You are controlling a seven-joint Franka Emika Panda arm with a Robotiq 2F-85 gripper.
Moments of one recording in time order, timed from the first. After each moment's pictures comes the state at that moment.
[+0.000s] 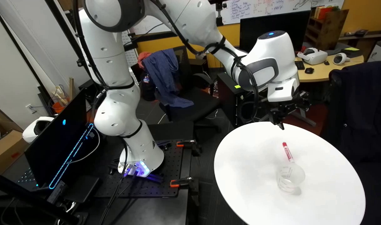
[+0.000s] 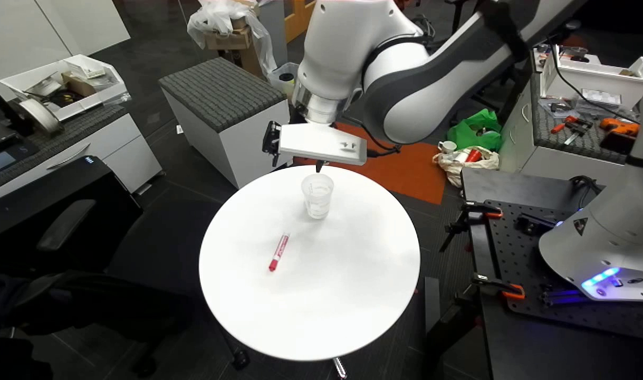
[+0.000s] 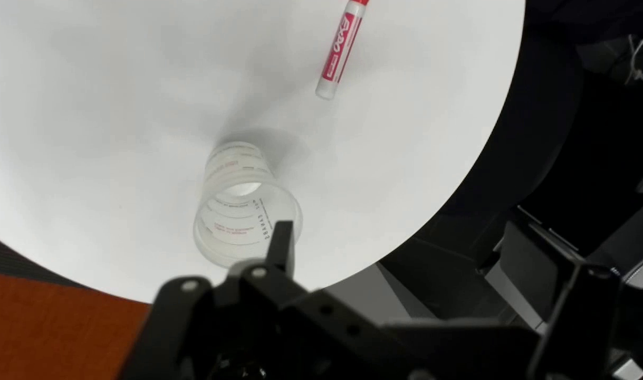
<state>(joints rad) 0.07 0.19 -0.06 -2.24 -0.22 2.77 1.48</state>
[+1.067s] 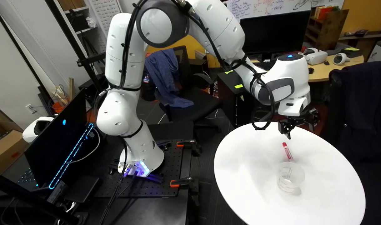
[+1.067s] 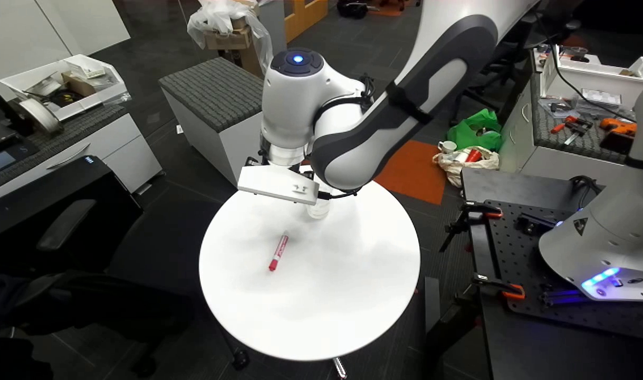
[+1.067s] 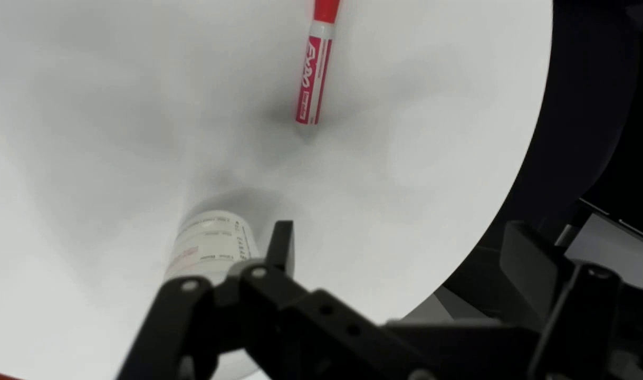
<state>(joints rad) 0.16 0.50 -0.12 -1.99 -0.15 2.77 1.63</state>
